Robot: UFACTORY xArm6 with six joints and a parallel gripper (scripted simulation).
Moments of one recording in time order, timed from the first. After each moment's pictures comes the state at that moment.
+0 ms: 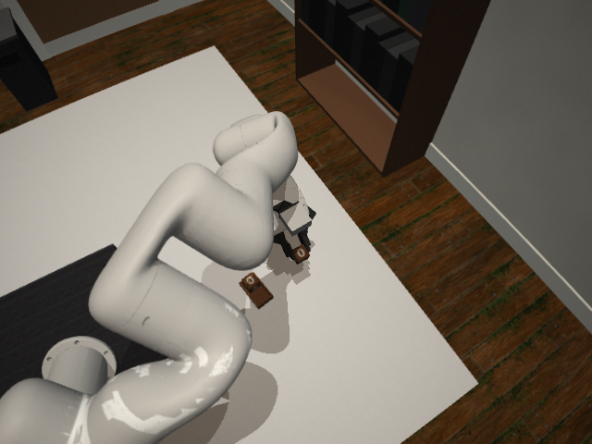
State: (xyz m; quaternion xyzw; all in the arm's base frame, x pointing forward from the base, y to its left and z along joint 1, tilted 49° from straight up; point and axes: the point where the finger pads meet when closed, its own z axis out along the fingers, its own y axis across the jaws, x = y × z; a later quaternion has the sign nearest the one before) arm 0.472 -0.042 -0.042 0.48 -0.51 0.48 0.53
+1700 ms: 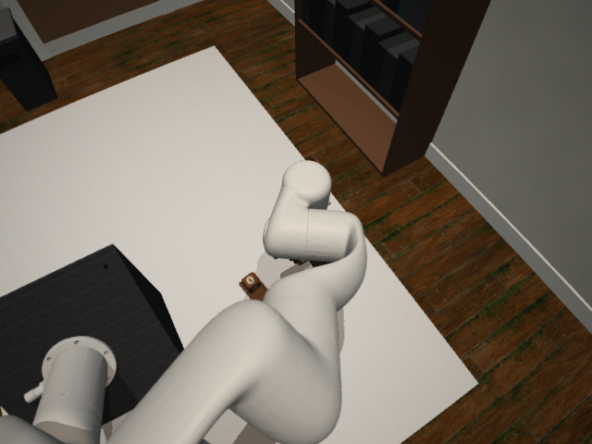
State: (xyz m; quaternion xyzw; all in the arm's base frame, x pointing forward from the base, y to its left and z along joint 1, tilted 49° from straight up) arm 0.473 -0.048 -0.026 0.63 -0.67 0.26 0.29
